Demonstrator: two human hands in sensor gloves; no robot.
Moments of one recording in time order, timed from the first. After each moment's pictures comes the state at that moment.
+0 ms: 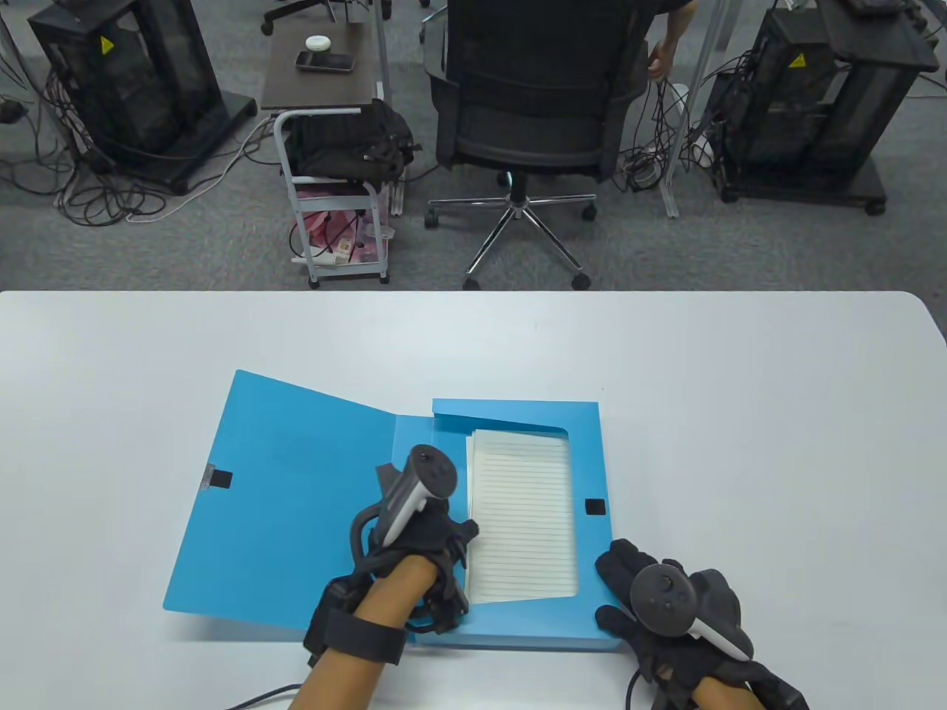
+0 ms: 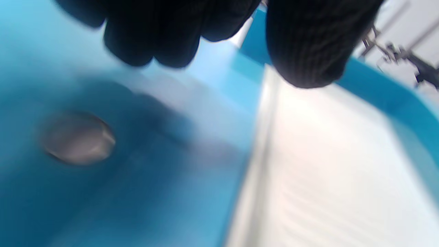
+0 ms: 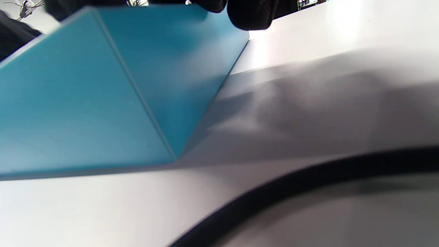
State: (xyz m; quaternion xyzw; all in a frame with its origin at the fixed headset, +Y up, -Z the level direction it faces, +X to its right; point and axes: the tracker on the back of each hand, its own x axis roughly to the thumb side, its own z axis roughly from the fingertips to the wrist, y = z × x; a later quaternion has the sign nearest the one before) left_hand -0.138 -0.712 -0.316 -0.20 0.14 0.20 0.95; right_hand 0.192 -0.757 -0.225 0.13 0.11 0.97 0.17
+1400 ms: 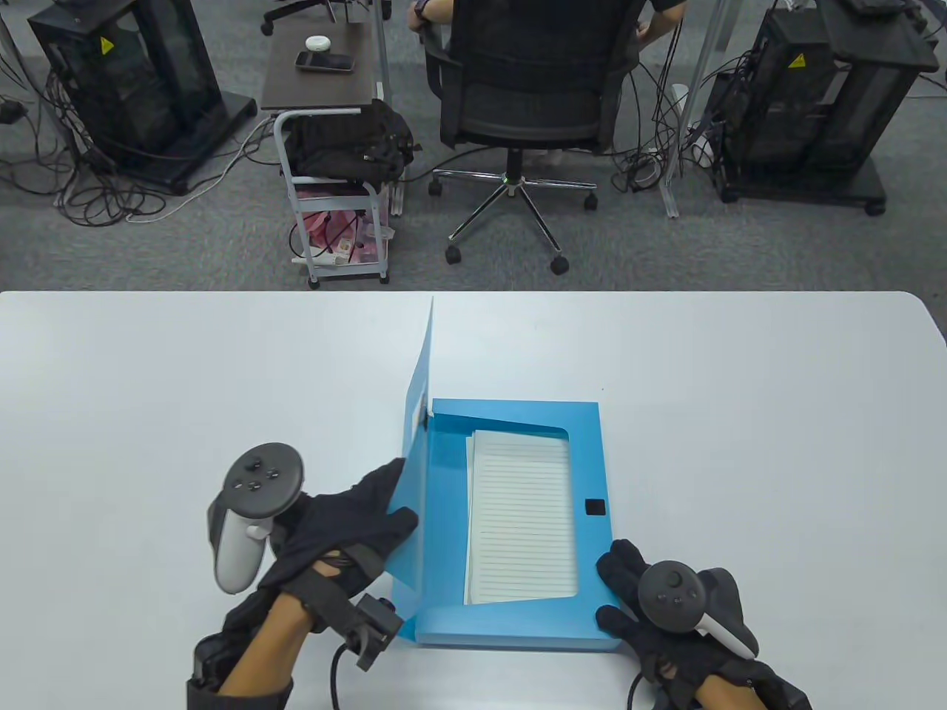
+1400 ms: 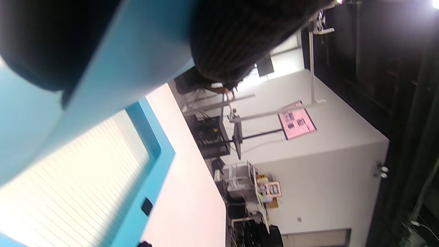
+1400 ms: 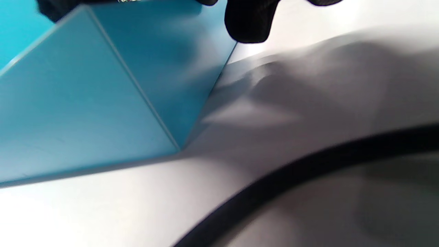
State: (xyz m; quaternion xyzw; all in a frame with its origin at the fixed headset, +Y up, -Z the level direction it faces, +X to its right) left_hand -0.161 -0.601 -0.263 -0.16 -0.07 0.57 0.80; right_hand 0.200 -0.762 -0.228 0.12 0.13 0.96 0.21
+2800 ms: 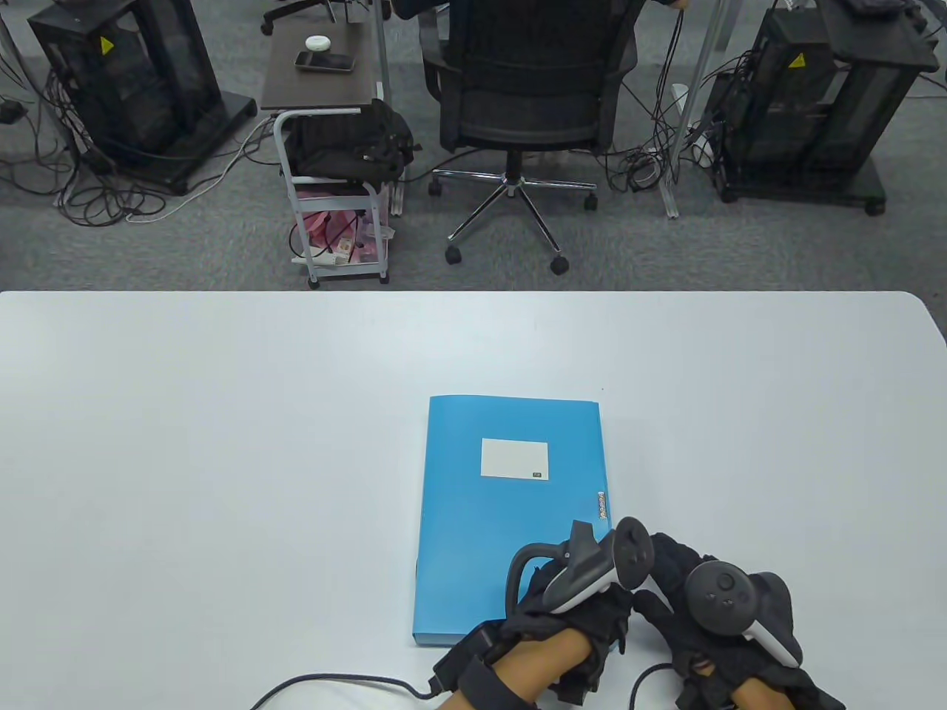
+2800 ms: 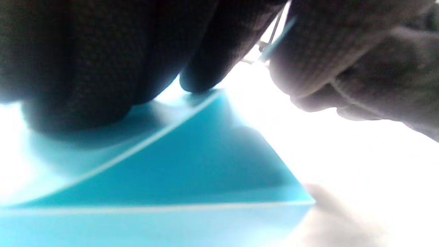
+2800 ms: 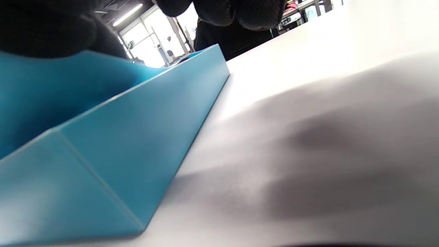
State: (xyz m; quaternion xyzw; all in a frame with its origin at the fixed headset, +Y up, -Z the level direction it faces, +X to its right) left_hand 0.079 -0.698 -0.248 -0.13 -0.15 0.09 0.98; right_hand 0.243 -0.741 -0.225 0.09 0.06 0.96 0.26
